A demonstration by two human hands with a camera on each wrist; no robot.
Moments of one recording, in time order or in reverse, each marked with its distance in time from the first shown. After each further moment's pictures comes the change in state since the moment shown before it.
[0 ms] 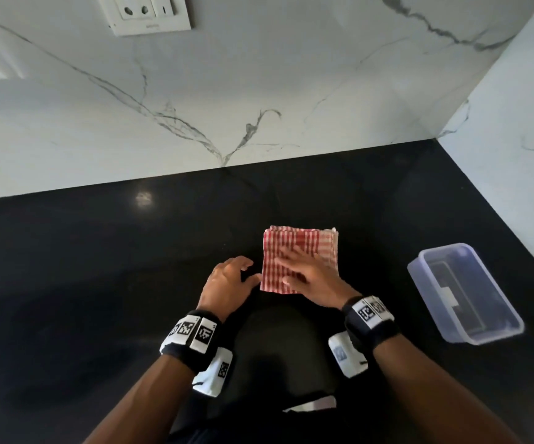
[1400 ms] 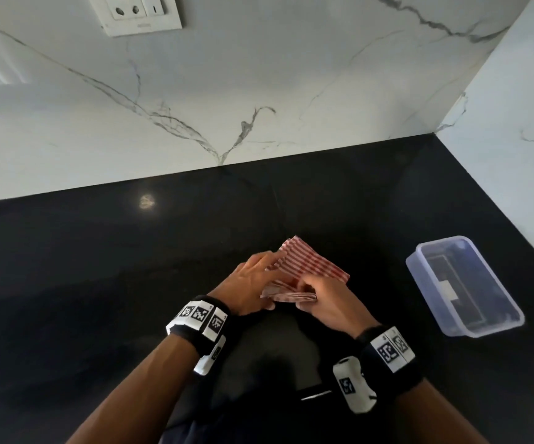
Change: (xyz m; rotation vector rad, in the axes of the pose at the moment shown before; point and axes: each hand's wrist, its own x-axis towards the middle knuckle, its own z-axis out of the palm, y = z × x) left_hand 0.017 0.009 0.019 0.396 -0.325 0.550; right_hand -0.062 -0.038 -0.007 0.054 0.108 0.188
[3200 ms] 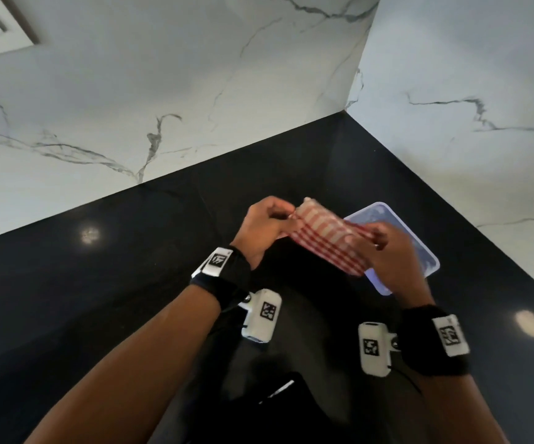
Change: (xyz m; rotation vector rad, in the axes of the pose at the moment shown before) left_hand 0.114 0.148 -0.058 -1.220 0.217 -0.158; right_hand -0.094 0.087 -0.102 0.504 0.756 0.350
